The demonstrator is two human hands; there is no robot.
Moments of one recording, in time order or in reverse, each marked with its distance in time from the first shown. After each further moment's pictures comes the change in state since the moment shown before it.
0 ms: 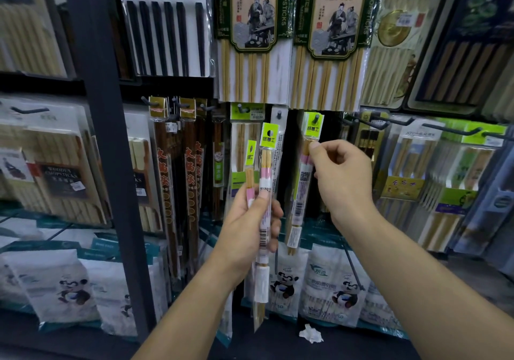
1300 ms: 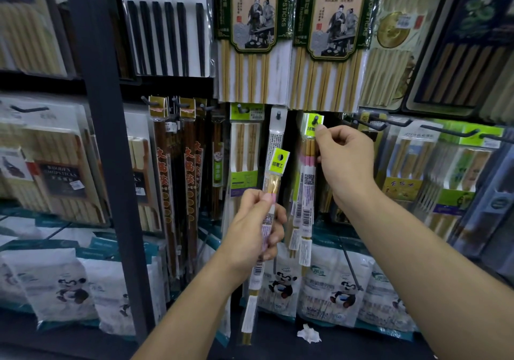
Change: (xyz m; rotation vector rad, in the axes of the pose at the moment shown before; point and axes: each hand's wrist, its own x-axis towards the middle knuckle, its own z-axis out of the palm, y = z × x) left_hand 0.001 -0.003 0.002 0.008 -0.097 -0.099; right_hand 0.030 -0.006 0.002 0.005 0.037 0.002
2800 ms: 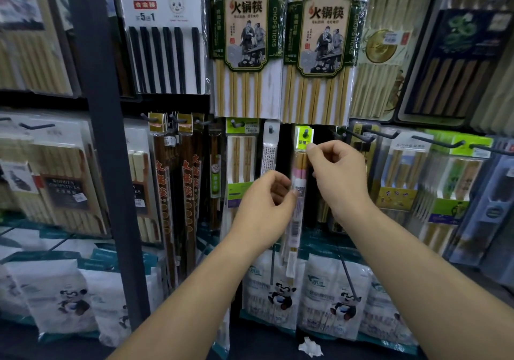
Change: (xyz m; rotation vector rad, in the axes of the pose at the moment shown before) left_hand 0.043 0.024 0.028 0.660 0.186 0.269; right_hand 0.001 0.011 -0.012 -0.051 -0.069 -0.072
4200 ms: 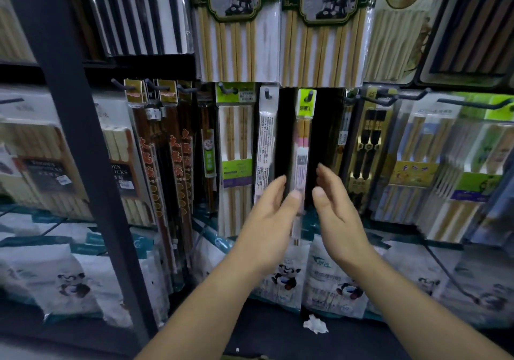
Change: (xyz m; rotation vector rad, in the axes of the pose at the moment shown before) left_hand -0.041 -0.026 0.020 -0.263 -0.118 -0.275; right_hand -0.074 0.098 -0.011 0.022 -0.341 0.092
